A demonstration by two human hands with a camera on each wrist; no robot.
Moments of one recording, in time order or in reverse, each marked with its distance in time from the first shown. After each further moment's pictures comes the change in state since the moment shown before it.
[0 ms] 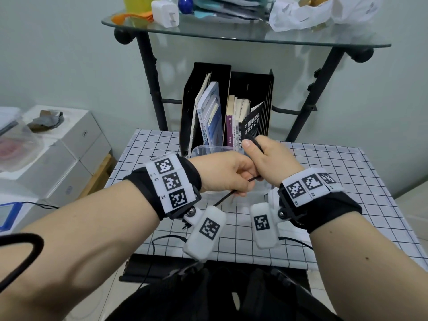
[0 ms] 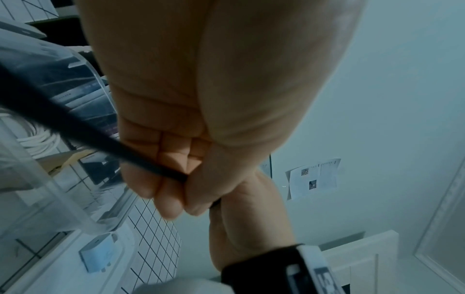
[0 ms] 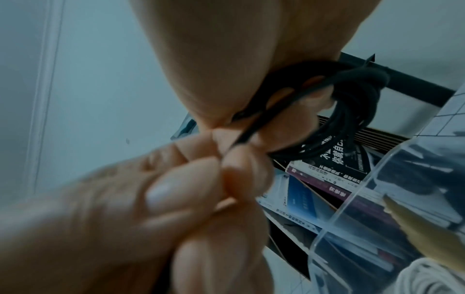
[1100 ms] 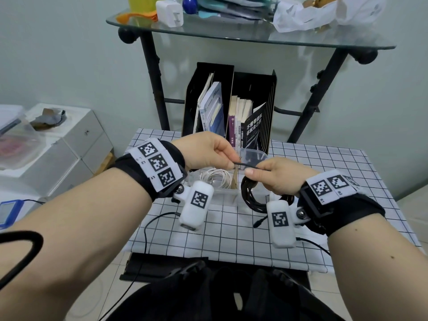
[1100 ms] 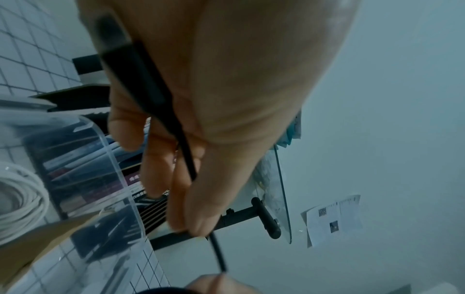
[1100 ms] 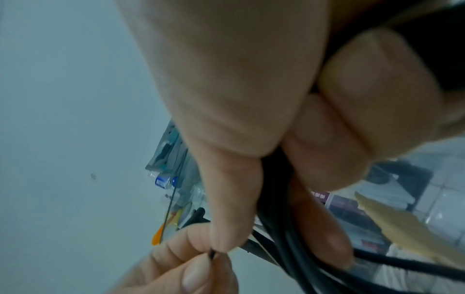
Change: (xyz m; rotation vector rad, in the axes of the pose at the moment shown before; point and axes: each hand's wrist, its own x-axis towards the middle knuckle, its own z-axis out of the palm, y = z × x) left_hand -0.005 -0.020 -0.046 -0.022 0.203 -0.093; right_hand -0.008 0.019 -0.011 0.062 -0.469 0.136
